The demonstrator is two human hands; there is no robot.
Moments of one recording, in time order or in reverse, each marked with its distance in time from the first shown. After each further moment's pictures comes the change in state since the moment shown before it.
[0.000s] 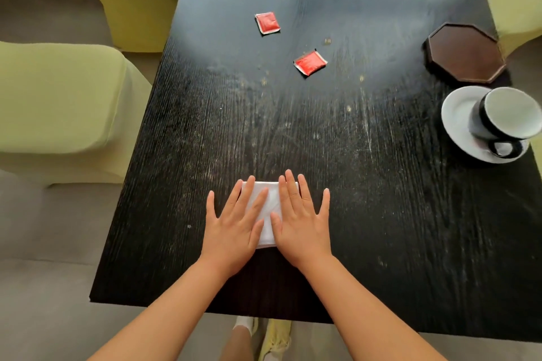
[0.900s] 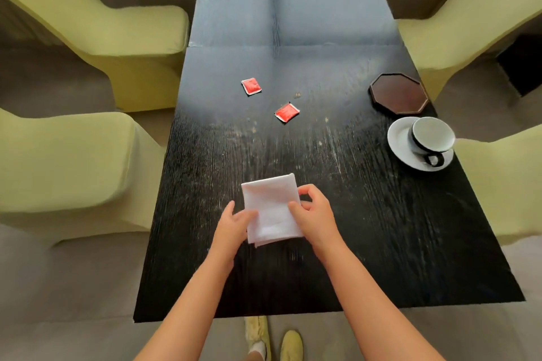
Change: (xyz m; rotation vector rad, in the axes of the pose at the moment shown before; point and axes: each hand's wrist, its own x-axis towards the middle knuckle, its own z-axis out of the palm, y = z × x) left_hand 0.004 0.009 -0.107 -1.436 -0.141 -0.648; right_hand -0.031 -0.021 -0.144 1.245 0.122 0.371
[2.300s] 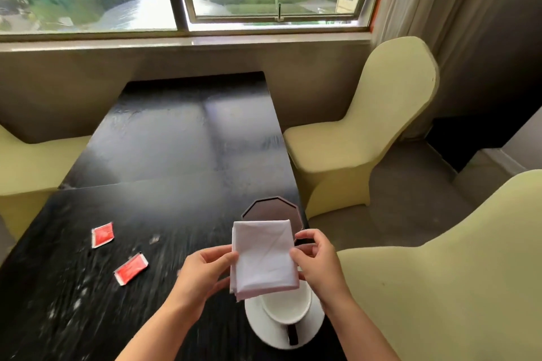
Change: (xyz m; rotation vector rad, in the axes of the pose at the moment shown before) left_hand 0.086 0.203 0.369 0.031 -0.167 0.256; right_hand 0.210 -0.036 -0.390 0.150 0.143 -0.125
